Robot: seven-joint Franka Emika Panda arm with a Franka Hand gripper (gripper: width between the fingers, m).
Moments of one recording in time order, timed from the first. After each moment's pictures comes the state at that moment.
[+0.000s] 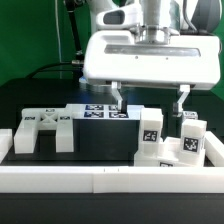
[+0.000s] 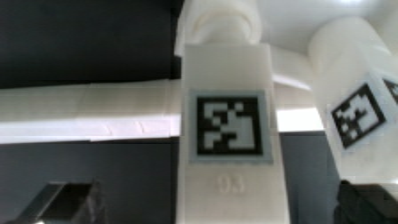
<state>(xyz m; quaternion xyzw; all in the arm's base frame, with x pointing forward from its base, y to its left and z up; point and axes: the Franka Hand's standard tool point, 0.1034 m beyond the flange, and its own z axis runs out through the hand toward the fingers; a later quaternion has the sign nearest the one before) 0.609 0.026 0.101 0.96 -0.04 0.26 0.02</state>
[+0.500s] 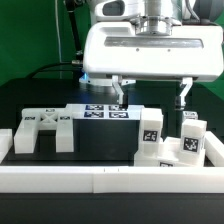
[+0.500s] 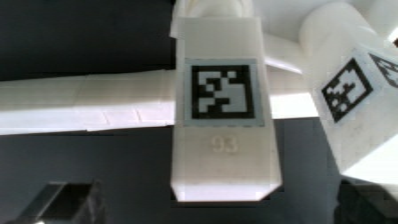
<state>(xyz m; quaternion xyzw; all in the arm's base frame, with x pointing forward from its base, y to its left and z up) 0.613 0.028 0.105 0.97 -0.04 0.24 0.01</state>
